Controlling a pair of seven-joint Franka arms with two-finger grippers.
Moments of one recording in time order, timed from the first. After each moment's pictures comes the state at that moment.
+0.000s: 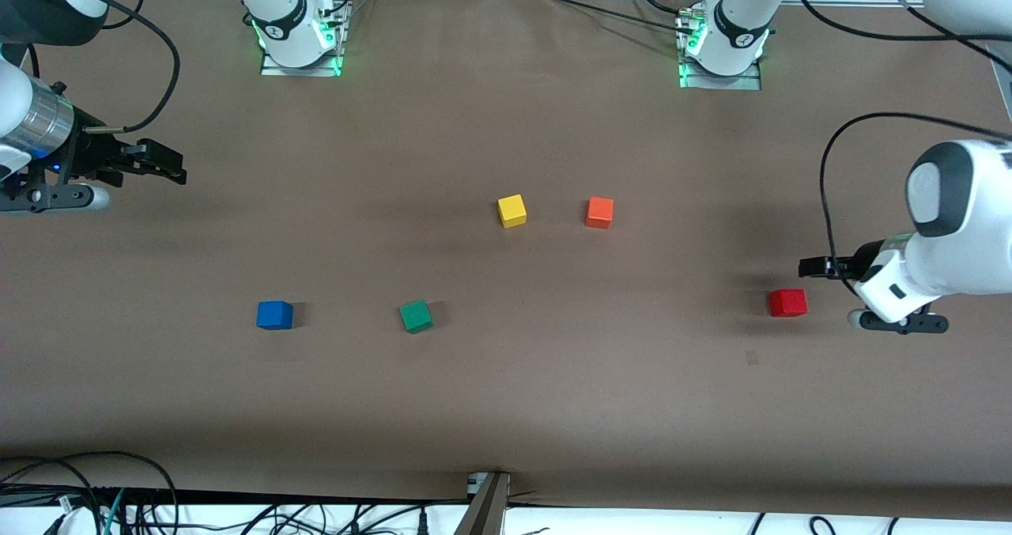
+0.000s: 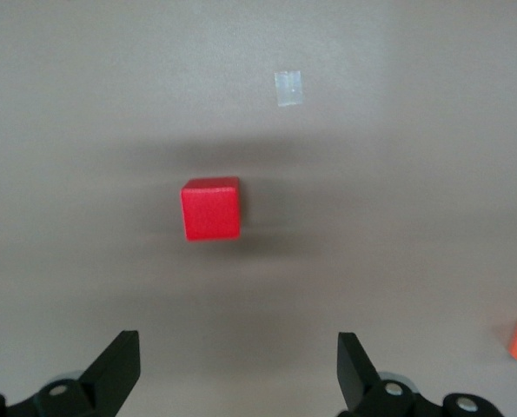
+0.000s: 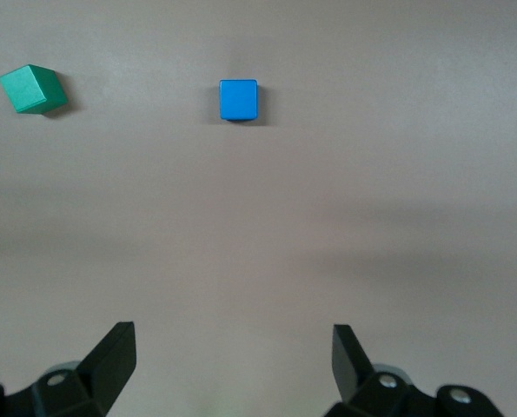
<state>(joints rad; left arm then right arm) 0.07 0.47 -0.02 -1.56 0.00 1.84 0.08 0.07 0.07 -0.03 -1.66 0.02 1.63 -0.02</state>
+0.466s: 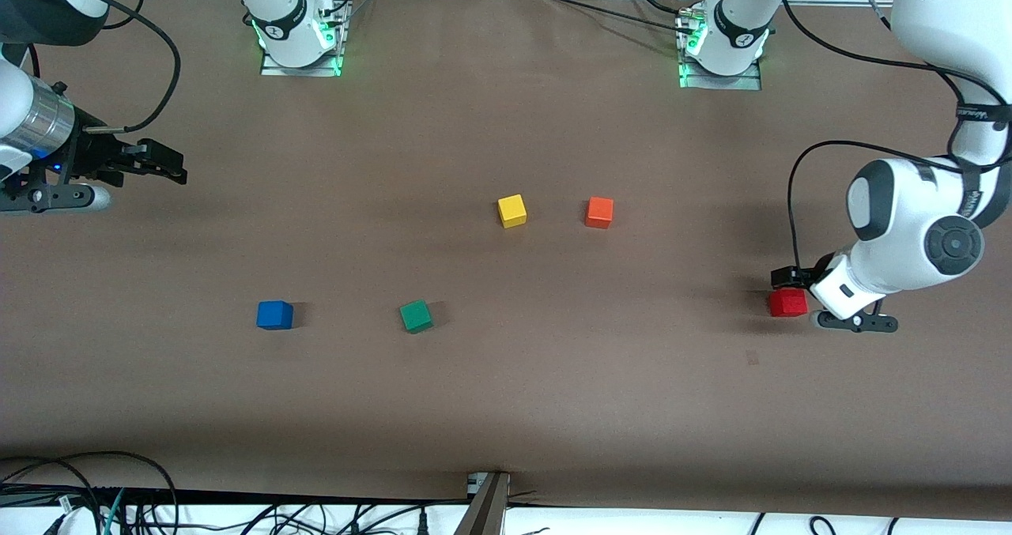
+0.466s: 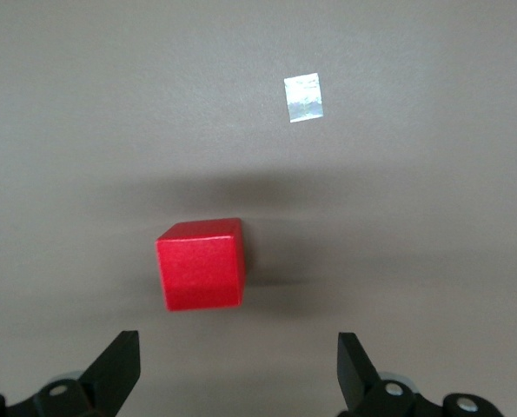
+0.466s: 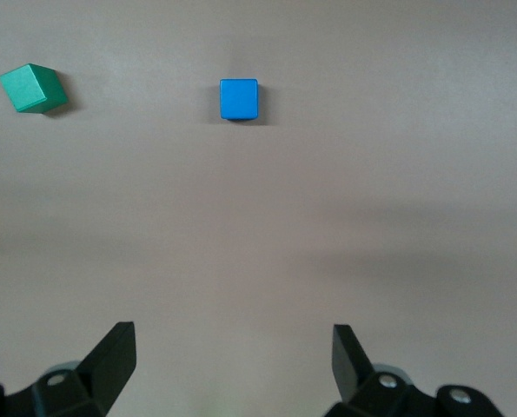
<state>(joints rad) 0.07 0.48 -0.03 -1.81 0.03 2.20 0.08 0.07 0.07 -0.03 -1.66 0.02 1.63 -0.02</state>
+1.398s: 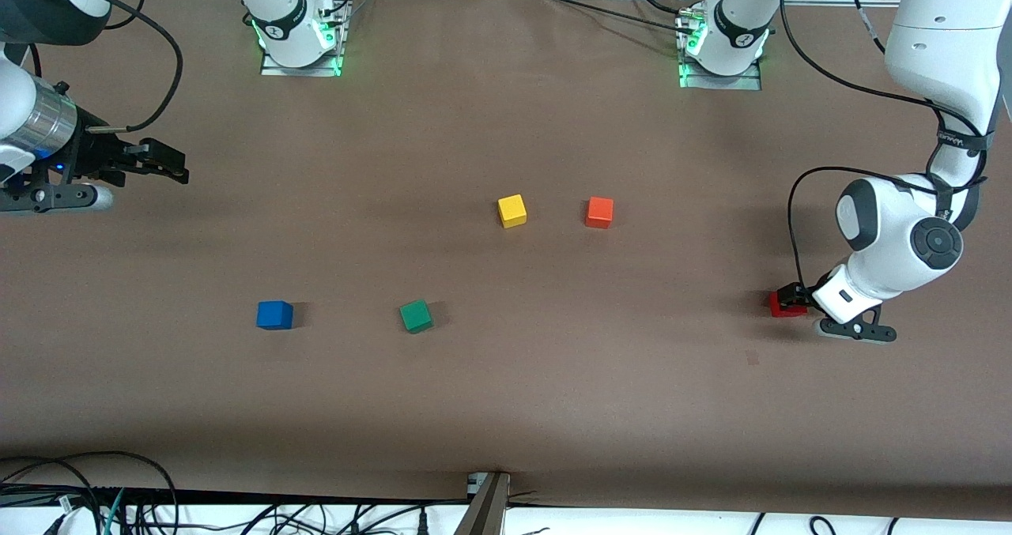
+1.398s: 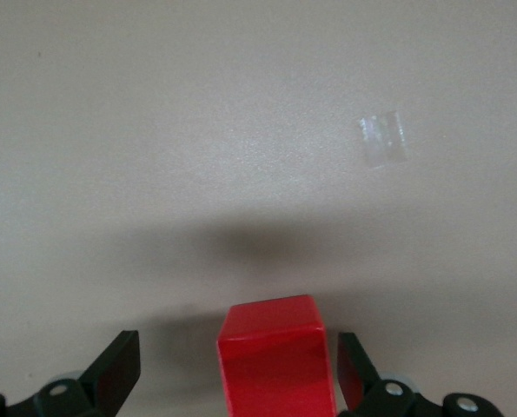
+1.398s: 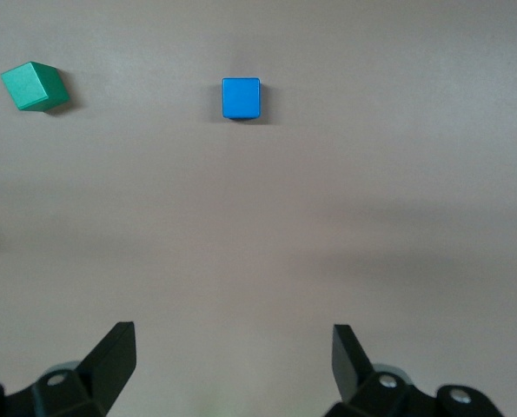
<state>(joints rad) 0.13 0.58 -0.02 -1.84 0.03 2.48 0.22 0.07 0.07 -0.03 -1.66 0.02 1.63 -0.02</state>
